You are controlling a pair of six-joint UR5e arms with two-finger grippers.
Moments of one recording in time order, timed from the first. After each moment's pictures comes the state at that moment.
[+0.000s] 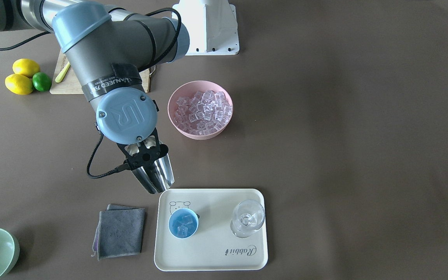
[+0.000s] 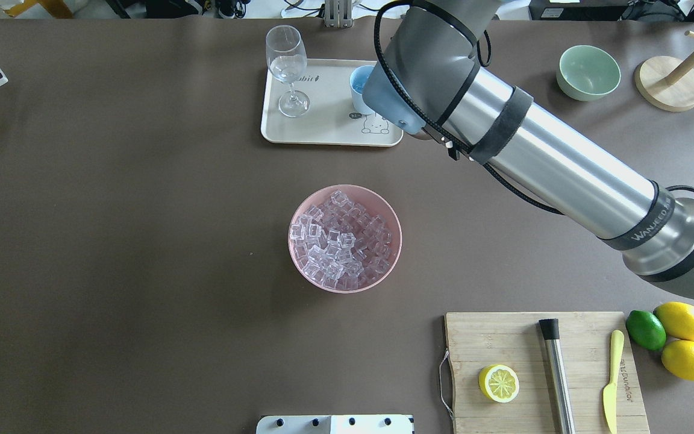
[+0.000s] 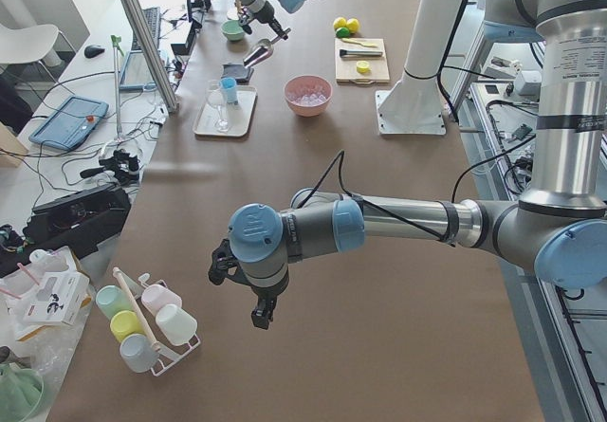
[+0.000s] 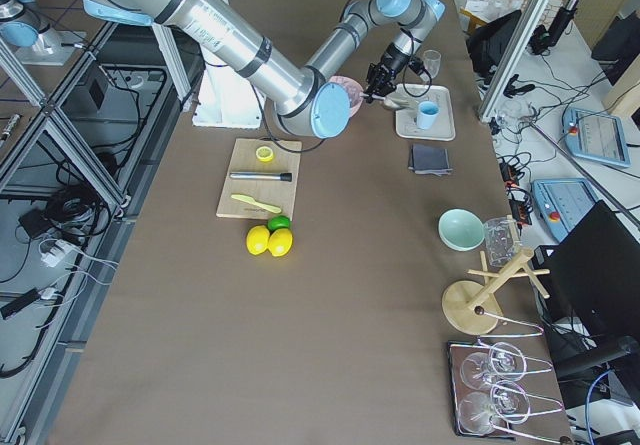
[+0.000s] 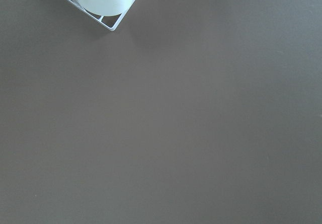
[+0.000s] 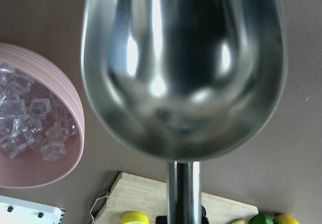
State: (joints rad) left arm -1.75 -1.56 -1.67 -1.30 -2.38 0.48; right arm 0.86 -0.51 1.34 -2.53 2.22 0.02
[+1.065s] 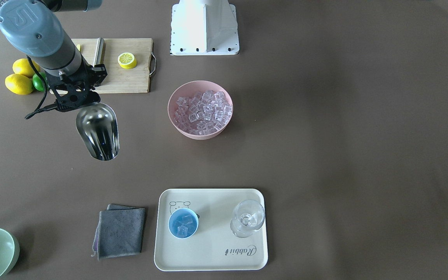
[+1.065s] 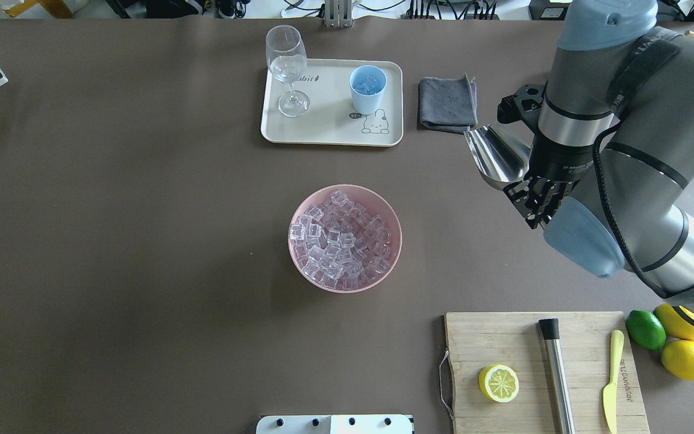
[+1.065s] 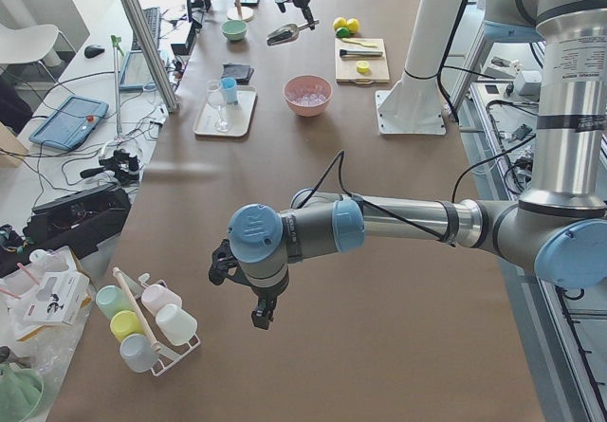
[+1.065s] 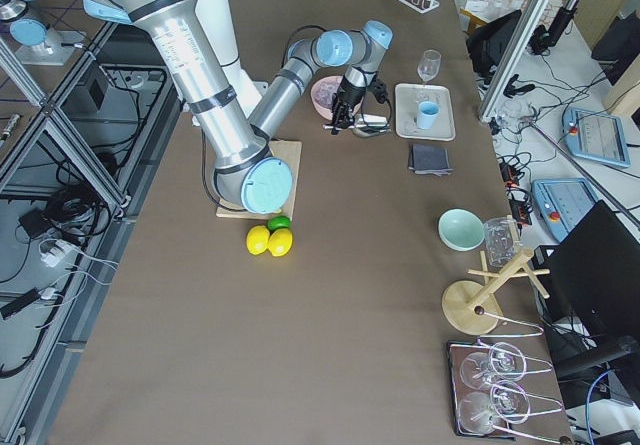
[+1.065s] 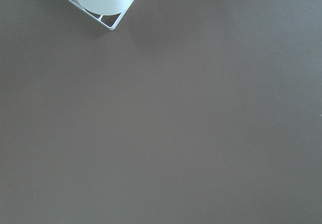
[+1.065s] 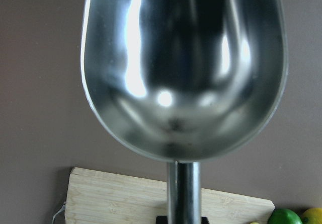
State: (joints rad) left arm -1.75 -1.56 -1.67 -1.30 -2.38 0.48; right arm 0.83 -1.06 1.98 -2.30 2.24 0.40
